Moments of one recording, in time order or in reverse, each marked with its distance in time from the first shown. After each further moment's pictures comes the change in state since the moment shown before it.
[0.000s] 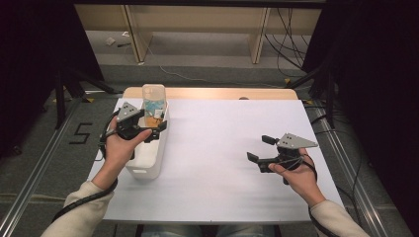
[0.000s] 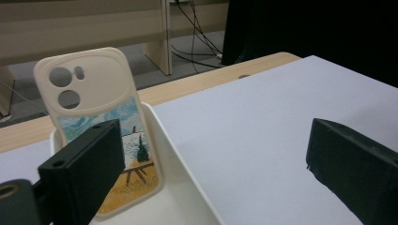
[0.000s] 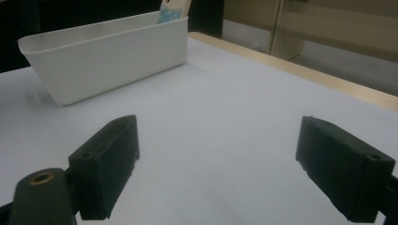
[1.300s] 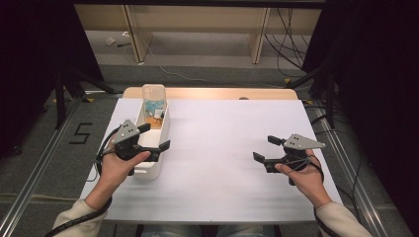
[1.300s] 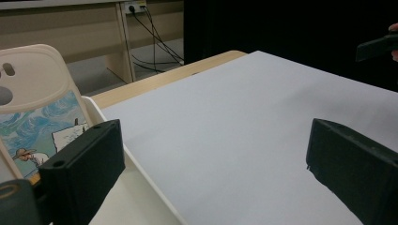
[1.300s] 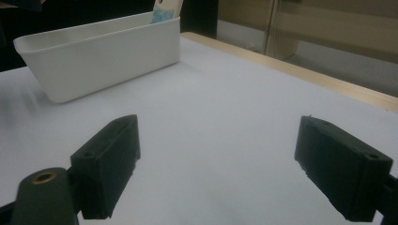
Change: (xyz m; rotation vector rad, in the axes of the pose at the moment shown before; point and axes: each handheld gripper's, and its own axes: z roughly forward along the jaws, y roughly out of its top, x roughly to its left) left arm -0.024 -0.026 -0.030 -0.035 -0.155 0.070; right arm -0.008 -0.004 -0.014 -0.004 -0.016 0.005
